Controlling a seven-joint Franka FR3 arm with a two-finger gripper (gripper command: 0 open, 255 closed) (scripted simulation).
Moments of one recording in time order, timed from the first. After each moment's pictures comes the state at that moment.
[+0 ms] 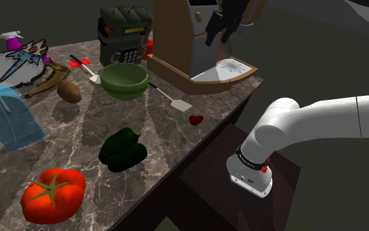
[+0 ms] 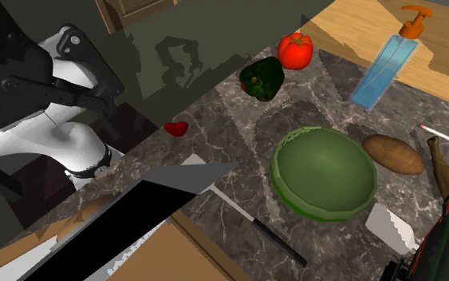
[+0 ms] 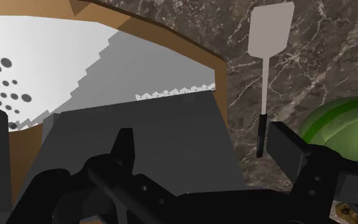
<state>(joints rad) 0.01 -0.83 -0.02 -2.30 -0.02 1.65 0.12</state>
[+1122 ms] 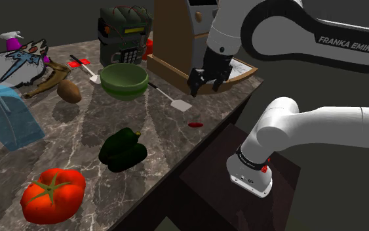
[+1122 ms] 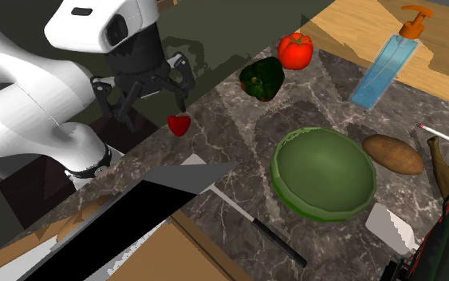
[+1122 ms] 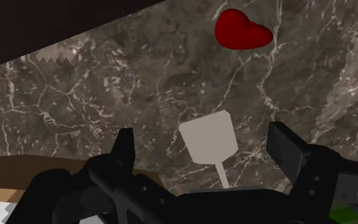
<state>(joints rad) 0.07 -1.02 0.33 -2.62 0.20 1.69 0.57</state>
